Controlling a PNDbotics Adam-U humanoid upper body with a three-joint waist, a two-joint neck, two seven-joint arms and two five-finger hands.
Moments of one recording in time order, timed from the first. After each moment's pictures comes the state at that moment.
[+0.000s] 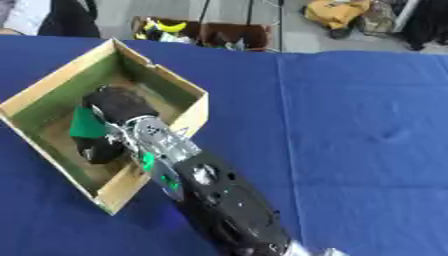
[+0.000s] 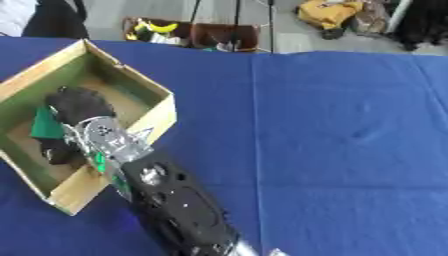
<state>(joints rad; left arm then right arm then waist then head) -0.18 0.13 0.07 -1.97 -0.12 -0.07 0.22 -1.16 0.09 0.25 -1.02 1.24 0.21 0.27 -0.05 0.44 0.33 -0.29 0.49</state>
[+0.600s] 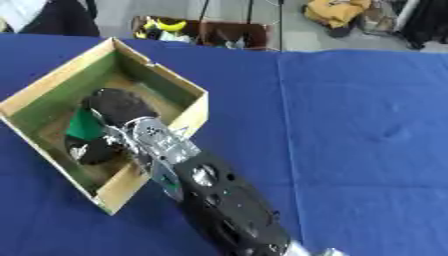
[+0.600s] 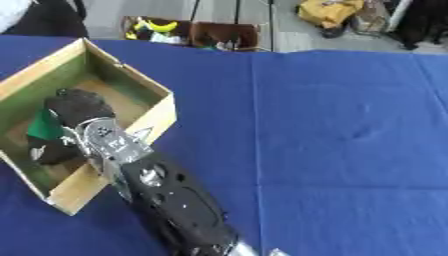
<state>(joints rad) -0.18 0.13 0.07 -1.97 -0.12 -0.07 0.22 -1.16 0.09 0.25 -1.03 1.26 0.17 0.31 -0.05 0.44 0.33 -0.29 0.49</state>
